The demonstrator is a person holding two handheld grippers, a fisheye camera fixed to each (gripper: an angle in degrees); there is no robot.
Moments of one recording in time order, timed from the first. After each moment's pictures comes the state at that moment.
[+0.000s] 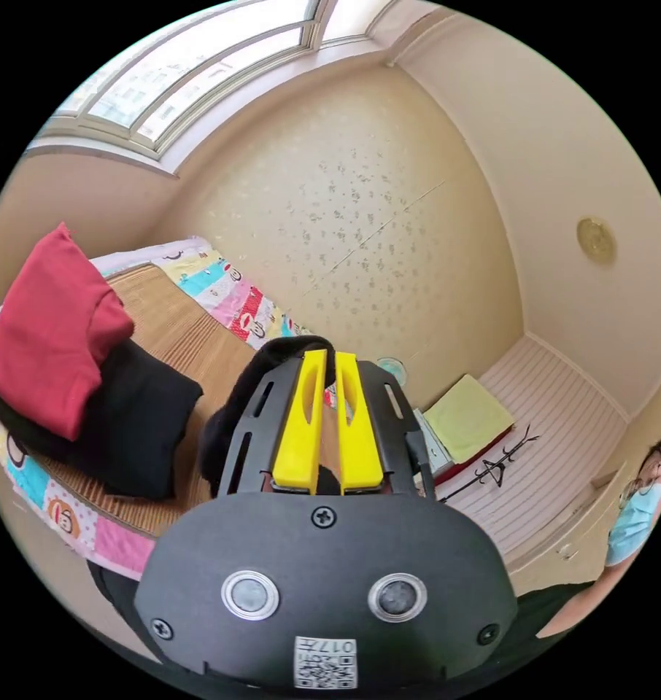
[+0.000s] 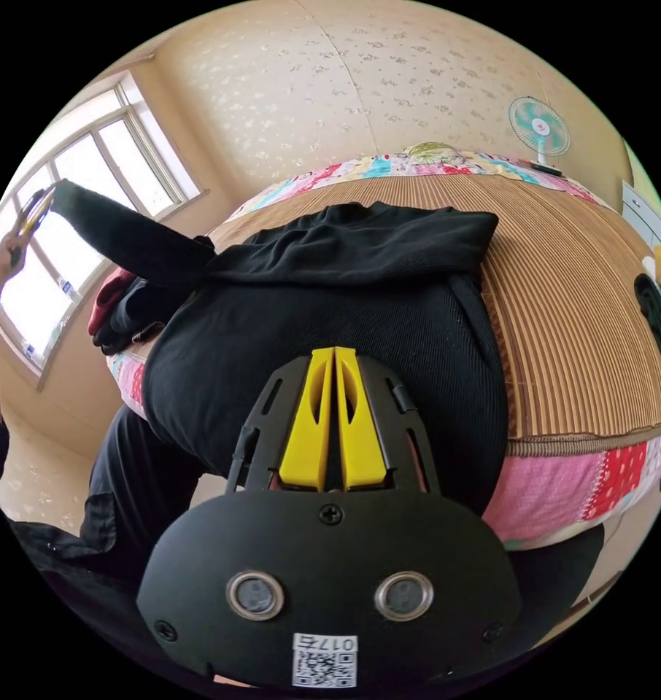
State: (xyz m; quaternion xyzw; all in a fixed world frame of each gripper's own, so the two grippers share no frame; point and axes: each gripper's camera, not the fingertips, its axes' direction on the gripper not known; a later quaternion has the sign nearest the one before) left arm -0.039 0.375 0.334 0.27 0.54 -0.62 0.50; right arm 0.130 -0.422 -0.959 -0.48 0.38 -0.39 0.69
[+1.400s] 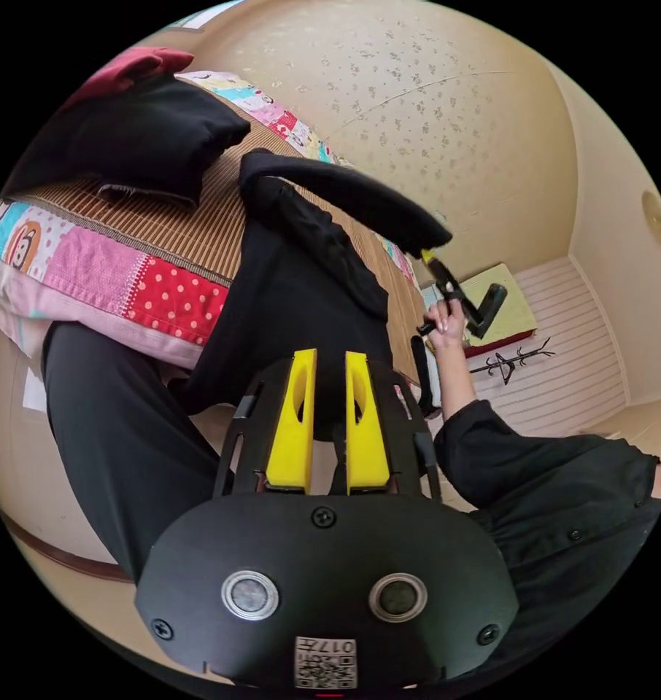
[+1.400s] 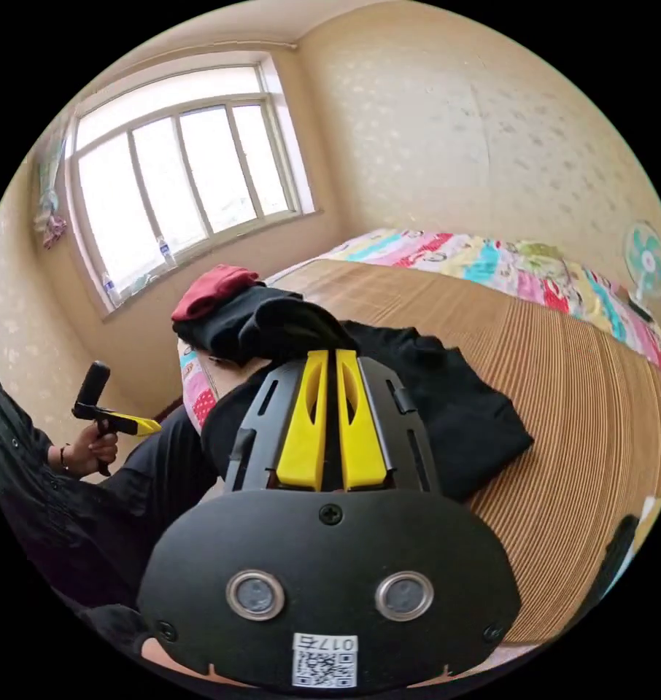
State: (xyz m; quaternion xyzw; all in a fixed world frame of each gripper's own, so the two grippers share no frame) left arm 0.197 0.409 0.335 0.04 0.69 -0.49 0.53; right arm 0.017 -0.546 -0.833 -0.56 0.19 -0.46 0.66
